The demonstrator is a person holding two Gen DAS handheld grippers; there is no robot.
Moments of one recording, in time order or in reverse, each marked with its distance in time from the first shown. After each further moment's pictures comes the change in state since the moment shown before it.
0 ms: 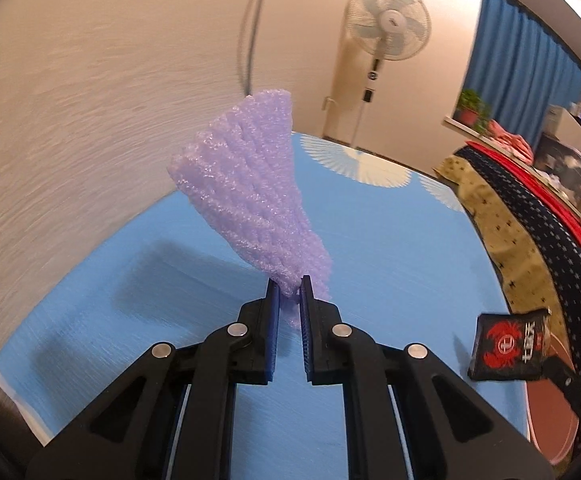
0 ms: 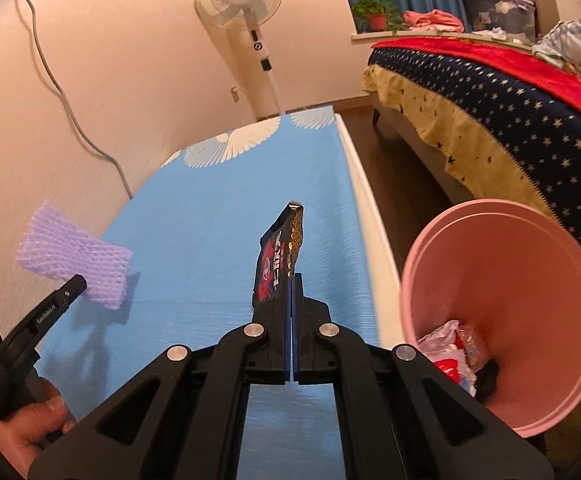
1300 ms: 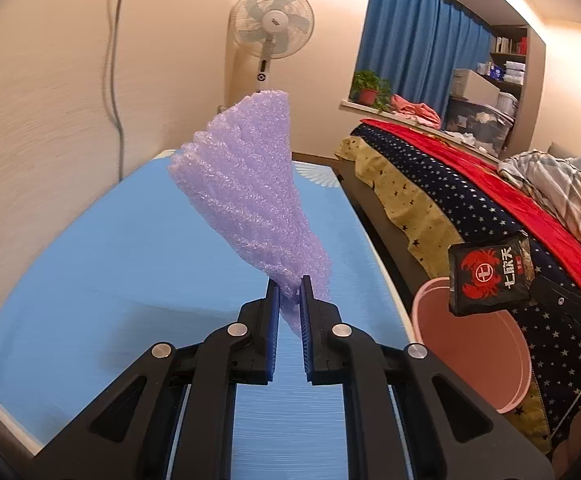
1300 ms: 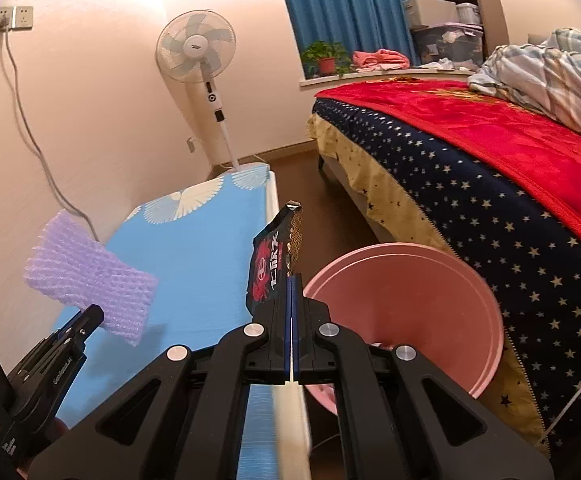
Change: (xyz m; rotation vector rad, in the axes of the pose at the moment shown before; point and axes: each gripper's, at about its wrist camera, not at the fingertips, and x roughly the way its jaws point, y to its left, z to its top) left arm -0.056 -0.092 -0.022 0.209 -0.017 -0.271; right arm -0.095 -0.051 0.016 0.058 -0.154 -0.152
